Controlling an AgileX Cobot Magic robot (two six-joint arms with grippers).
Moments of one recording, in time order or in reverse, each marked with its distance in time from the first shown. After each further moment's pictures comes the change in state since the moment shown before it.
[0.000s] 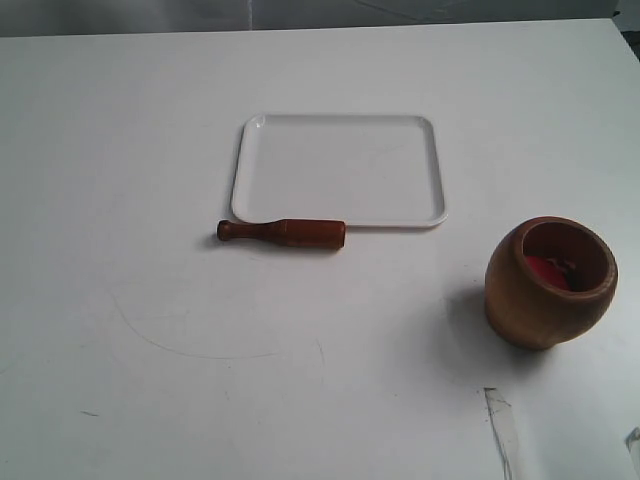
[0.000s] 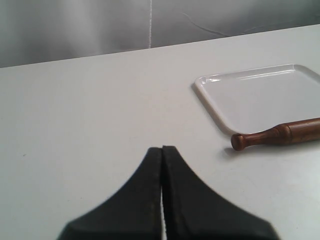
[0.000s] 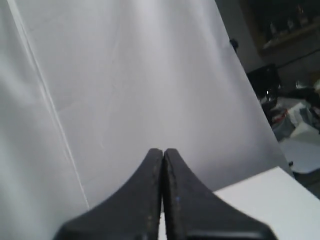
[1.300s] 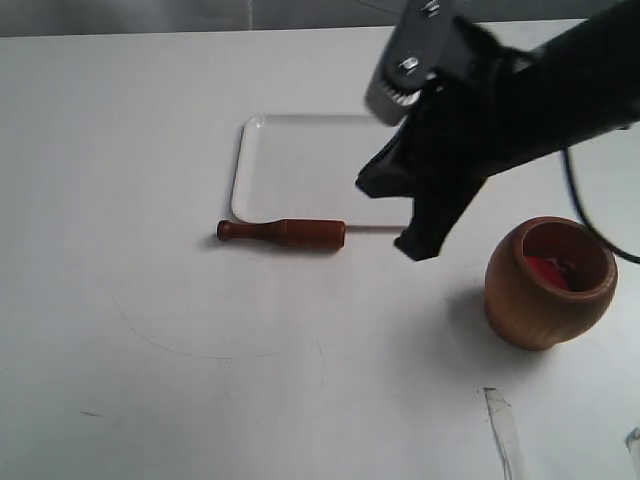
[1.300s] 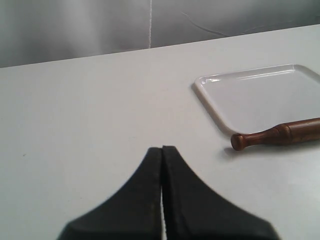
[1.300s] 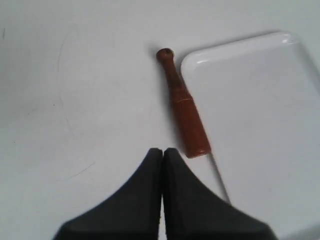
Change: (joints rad) left arm 0.000 0.000 0.000 0.000 0.000 0.000; right arm 0.519 1.447 -0.931 0.279 0.828 -1.181
